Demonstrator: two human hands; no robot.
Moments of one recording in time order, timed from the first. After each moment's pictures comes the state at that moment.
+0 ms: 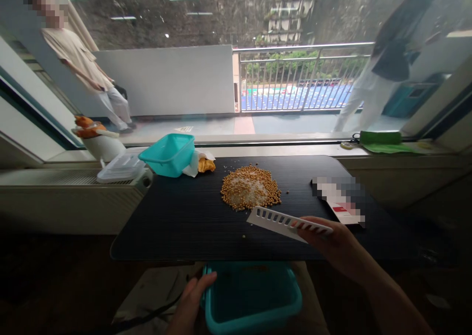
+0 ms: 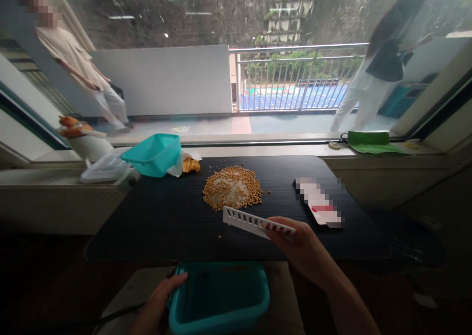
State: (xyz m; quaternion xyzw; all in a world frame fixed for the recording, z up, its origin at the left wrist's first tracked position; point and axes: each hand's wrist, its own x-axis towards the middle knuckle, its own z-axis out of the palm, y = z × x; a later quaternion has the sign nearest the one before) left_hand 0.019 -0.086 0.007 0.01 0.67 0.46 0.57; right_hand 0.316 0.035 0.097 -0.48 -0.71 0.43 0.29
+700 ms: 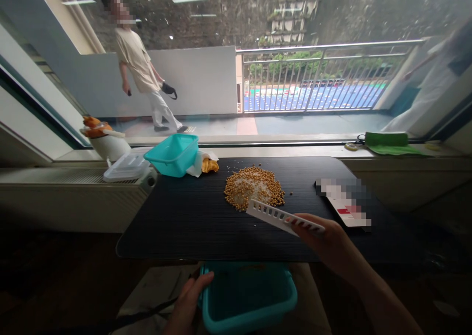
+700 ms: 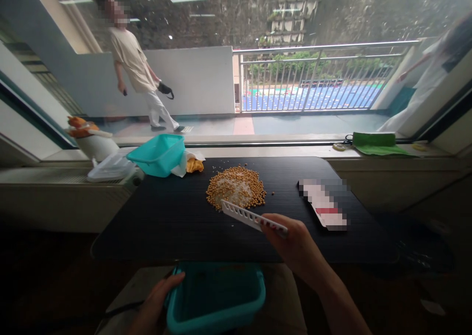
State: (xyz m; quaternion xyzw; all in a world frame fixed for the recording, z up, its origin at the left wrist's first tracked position) left_hand 0.011 -0.089 0.014 -0.01 0.67 0.48 0.56; right_hand 0.292 0.037 0.106 -0.48 -0.74 0.36 0.32
